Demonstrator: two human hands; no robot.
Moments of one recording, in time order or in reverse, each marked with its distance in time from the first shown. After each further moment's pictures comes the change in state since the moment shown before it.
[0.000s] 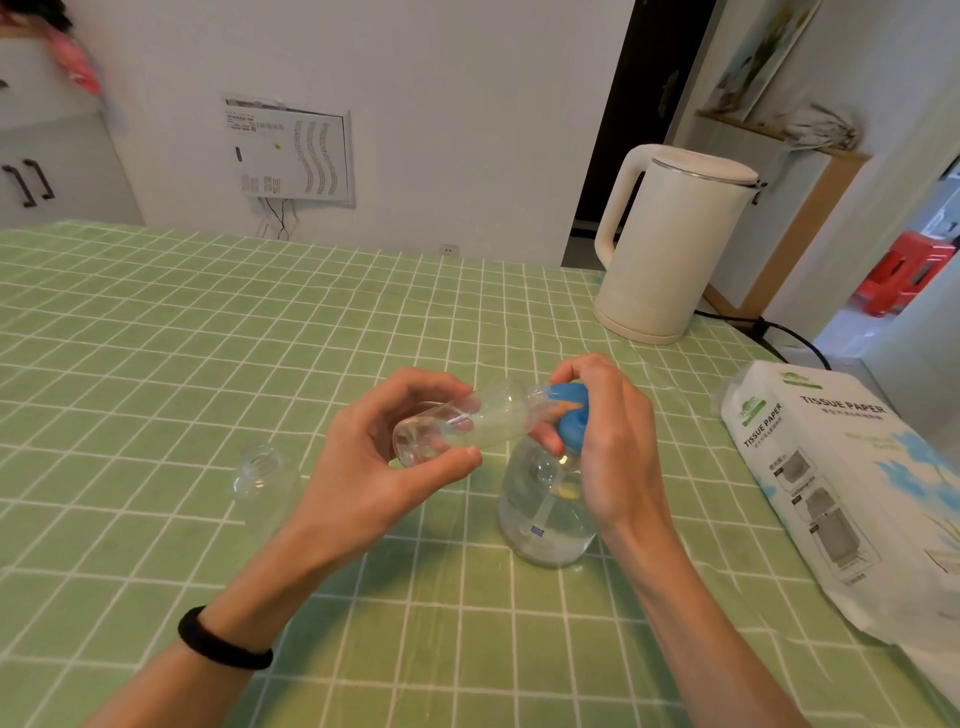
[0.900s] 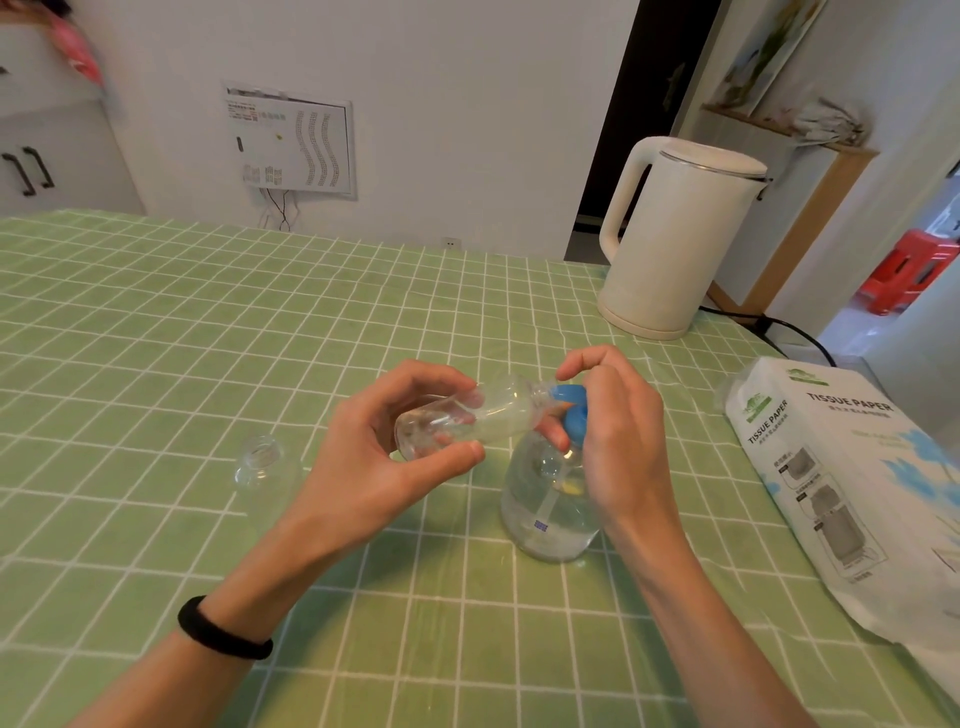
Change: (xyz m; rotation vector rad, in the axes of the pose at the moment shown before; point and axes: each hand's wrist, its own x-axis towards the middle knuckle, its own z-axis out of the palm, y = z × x) left_hand 0.000 -0.002 -0.001 -0.004 -0.009 -0.010; right_hand 0.000 0.001 0.000 -0.042 0.033 0.002
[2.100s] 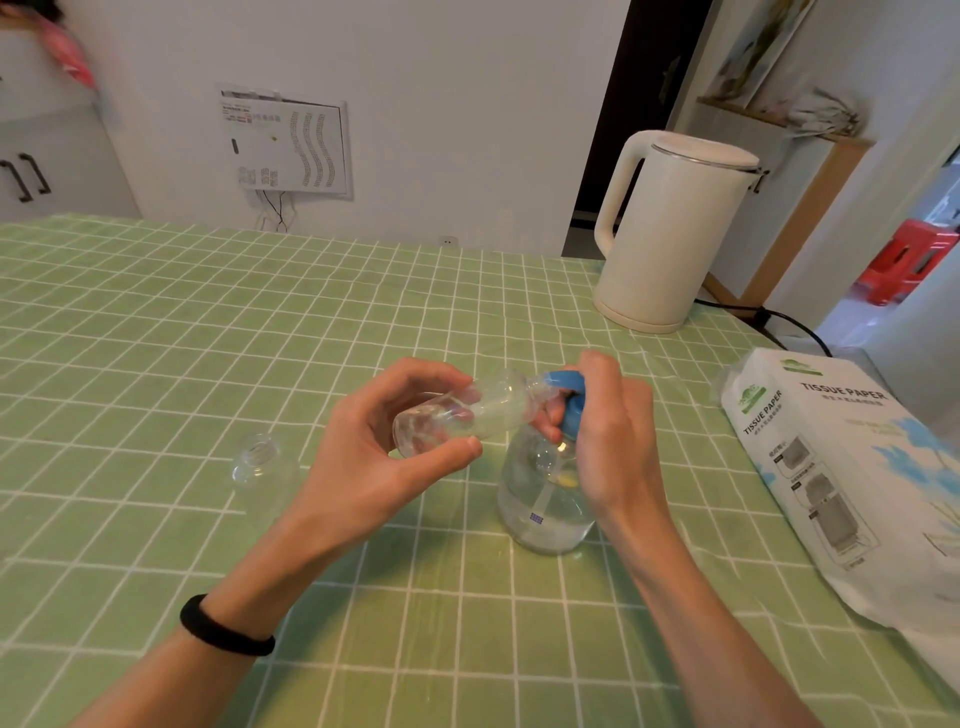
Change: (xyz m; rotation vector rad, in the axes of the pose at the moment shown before) left_hand 0.000 0.003 0.003 -0.017 -0.002 -0.010; right_hand 0.000 0.009 -0.002 0.035 -0.013 -0.040
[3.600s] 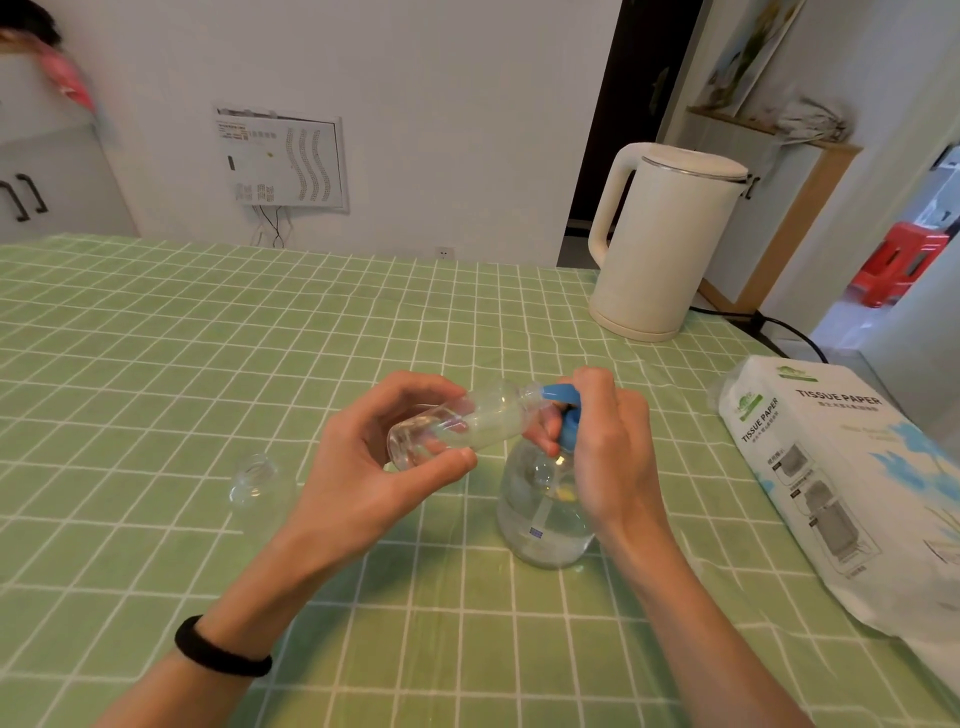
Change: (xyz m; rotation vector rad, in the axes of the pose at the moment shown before) left_hand 0.001 0.000 -0.003 0.045 0.020 0.001; right_hand 0.000 -0.004 0.001 0.000 -0.005 0.021
